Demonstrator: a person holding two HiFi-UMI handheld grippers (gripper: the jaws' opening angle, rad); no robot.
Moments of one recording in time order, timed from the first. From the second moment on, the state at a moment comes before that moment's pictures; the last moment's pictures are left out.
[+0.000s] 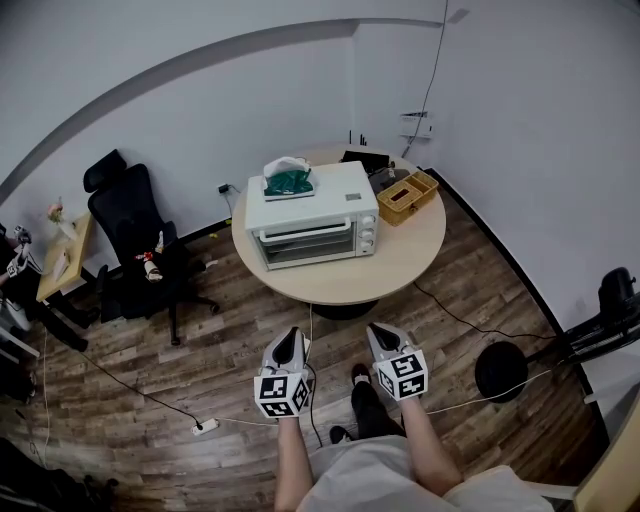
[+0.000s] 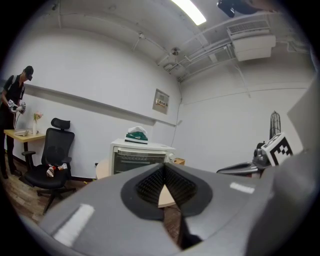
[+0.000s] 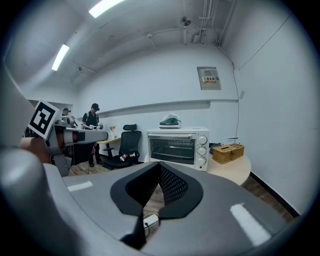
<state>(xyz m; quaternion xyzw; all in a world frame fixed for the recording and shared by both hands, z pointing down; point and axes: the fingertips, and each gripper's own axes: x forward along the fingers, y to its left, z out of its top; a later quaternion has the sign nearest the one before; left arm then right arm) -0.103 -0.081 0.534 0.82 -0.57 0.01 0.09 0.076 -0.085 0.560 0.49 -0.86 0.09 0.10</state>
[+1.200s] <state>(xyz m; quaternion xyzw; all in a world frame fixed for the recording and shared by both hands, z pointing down) -0.114 -0.072 0.534 0.81 -0.58 -0.02 0.10 0.063 -0.076 0.560 0.47 -0.87 0.08 0.11</state>
